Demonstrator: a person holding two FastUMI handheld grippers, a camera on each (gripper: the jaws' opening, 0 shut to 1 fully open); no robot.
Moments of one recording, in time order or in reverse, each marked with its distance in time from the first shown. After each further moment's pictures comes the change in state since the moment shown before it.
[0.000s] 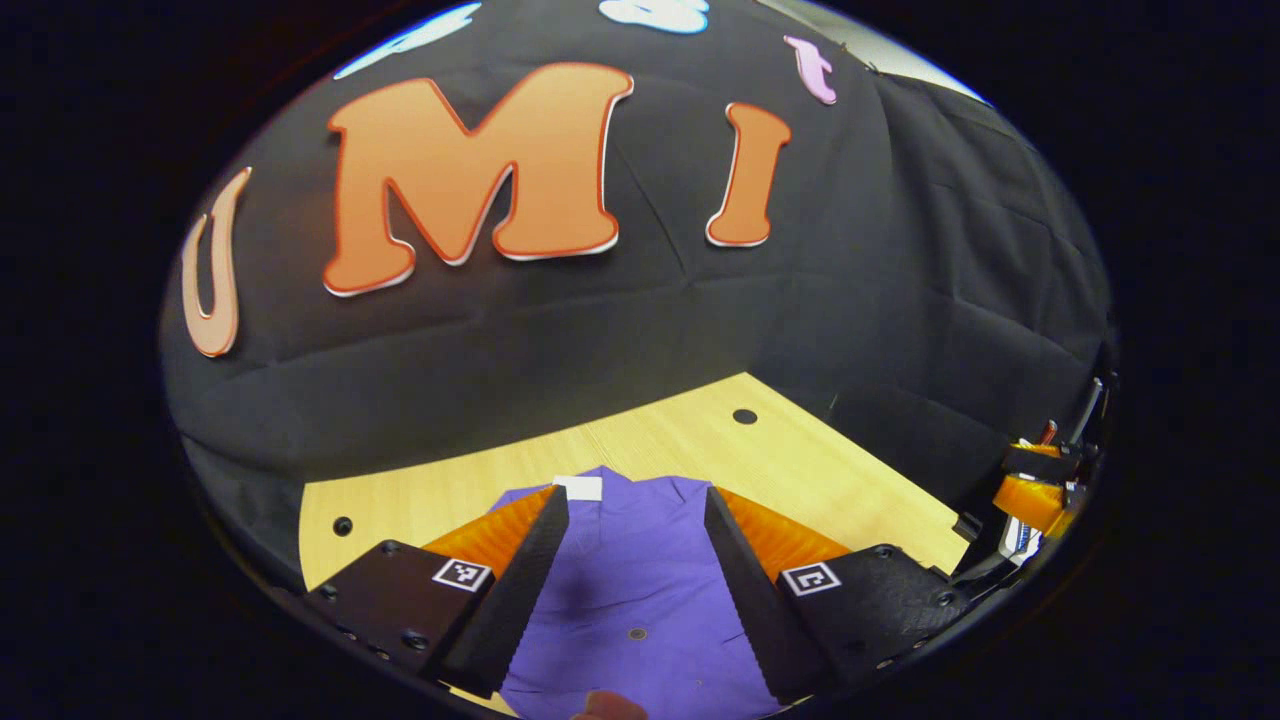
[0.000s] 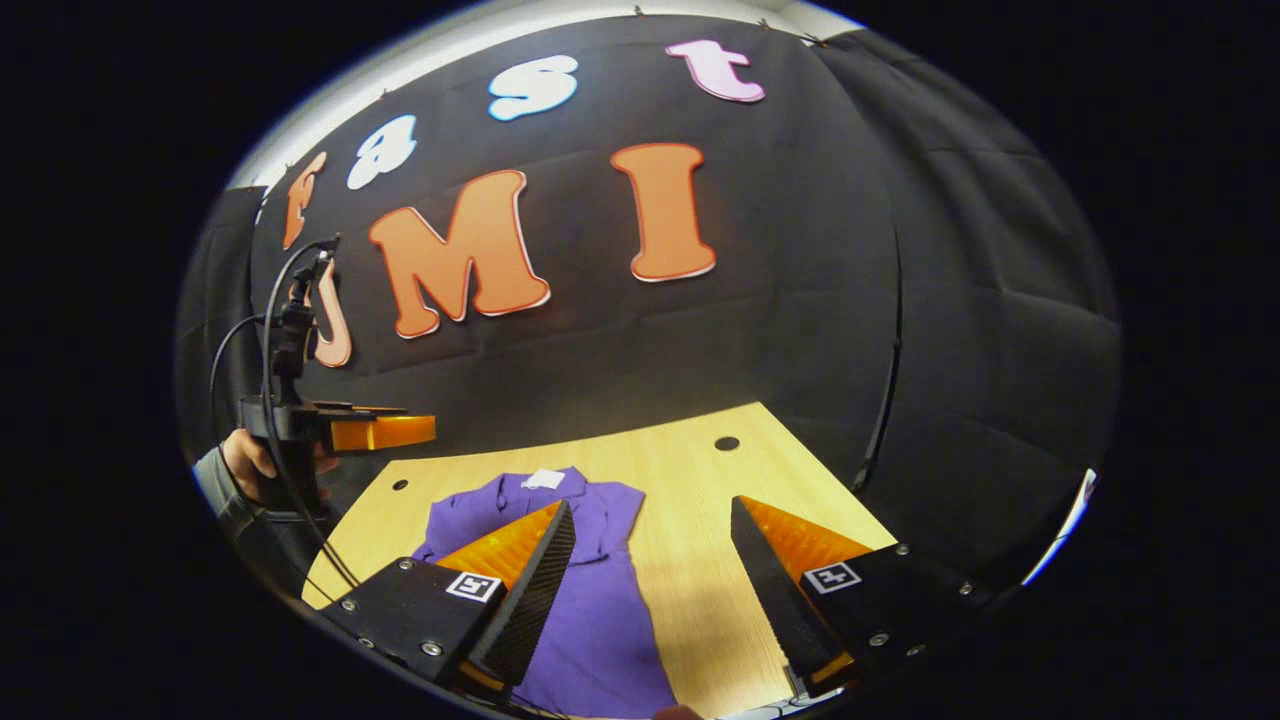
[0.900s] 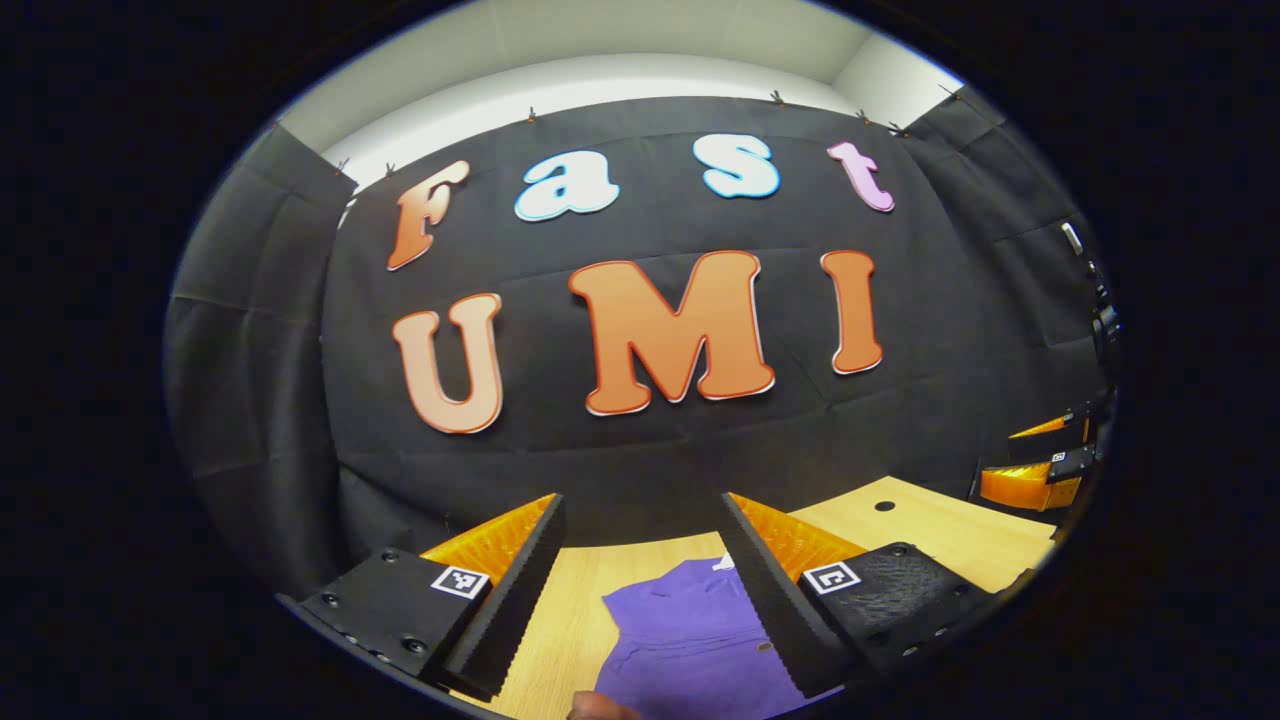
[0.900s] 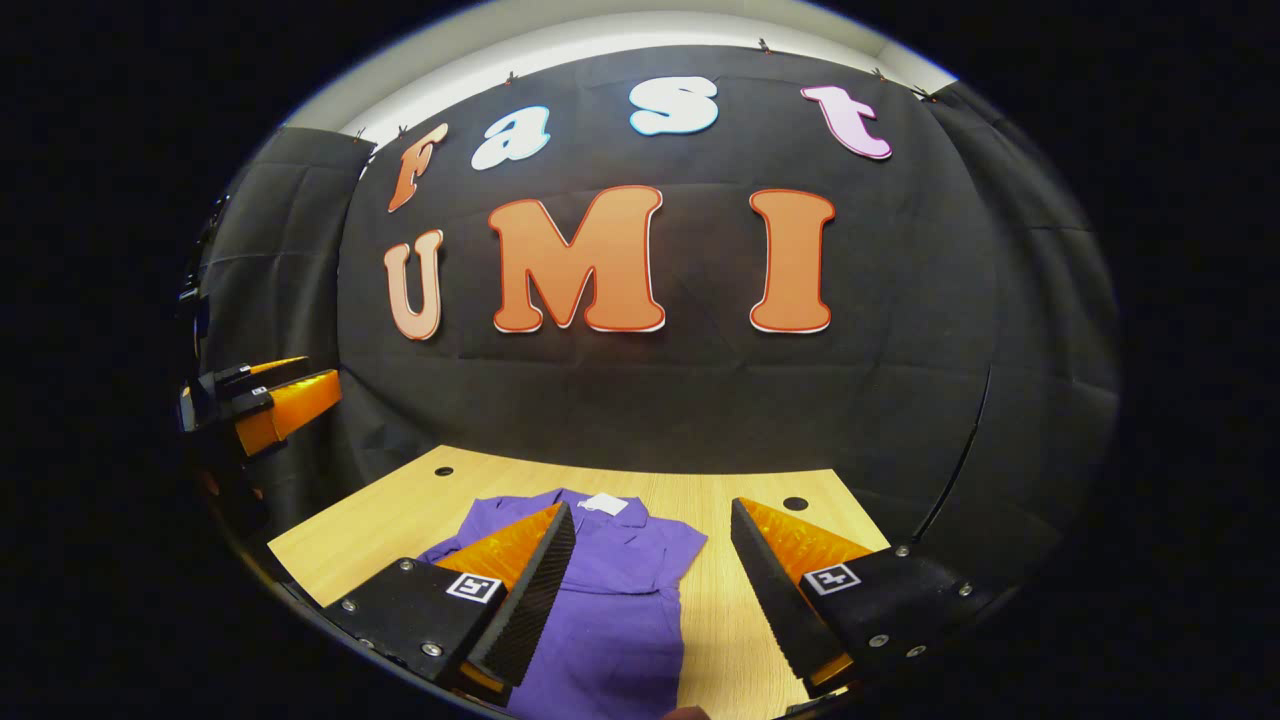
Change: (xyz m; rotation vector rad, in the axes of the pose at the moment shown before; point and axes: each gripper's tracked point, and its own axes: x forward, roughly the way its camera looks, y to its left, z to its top) left arm -0.219 0.071 -0.032 0.015 -0.432 0.496; right arm 0.029 0.088 0.005 -0.201 -0.091 0.182
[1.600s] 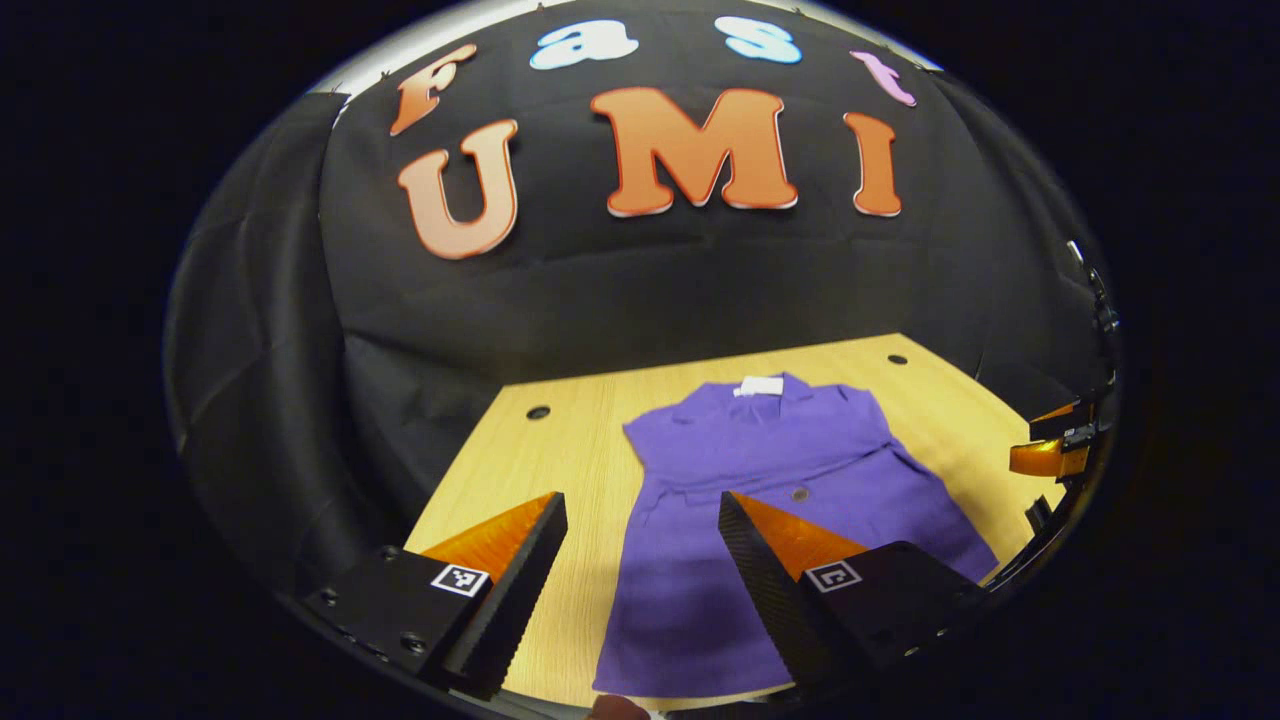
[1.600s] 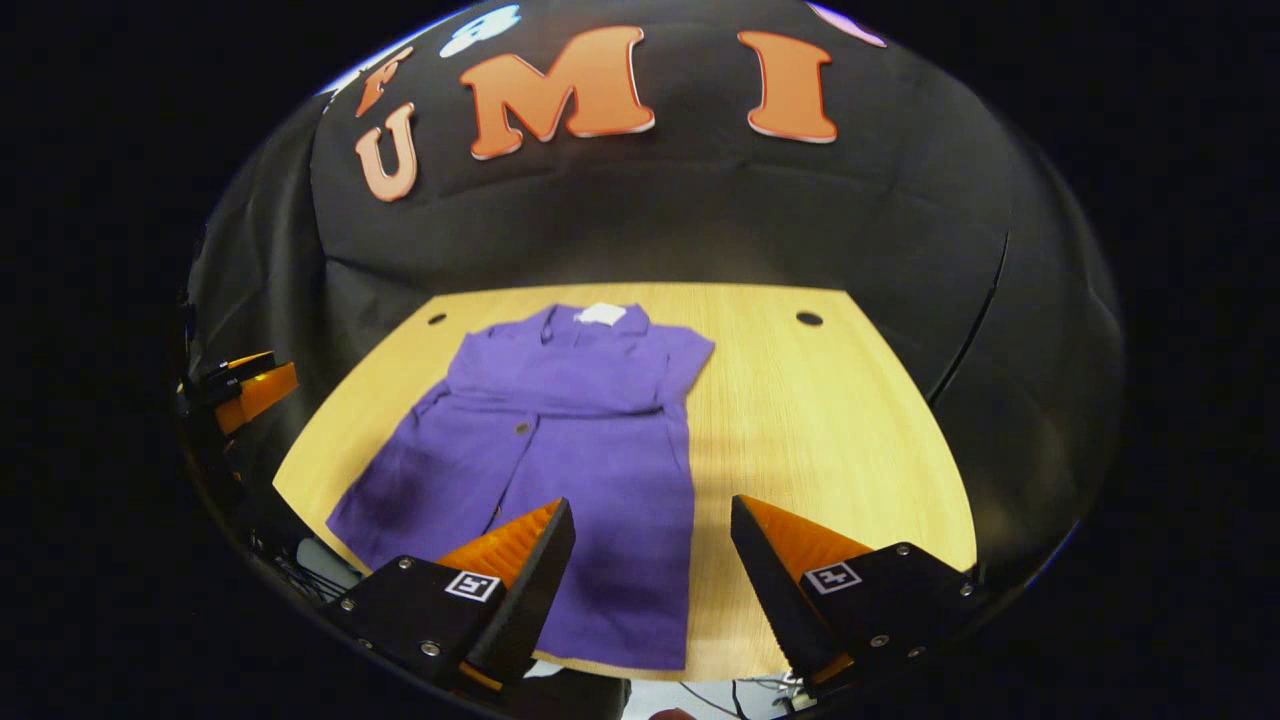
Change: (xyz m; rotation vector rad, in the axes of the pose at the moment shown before) left arm -0.049 0.034 -0.192 0.006 0.547 -0.019; right arm -0.029 -0.004 -0.187 0.048 0.559 0.027
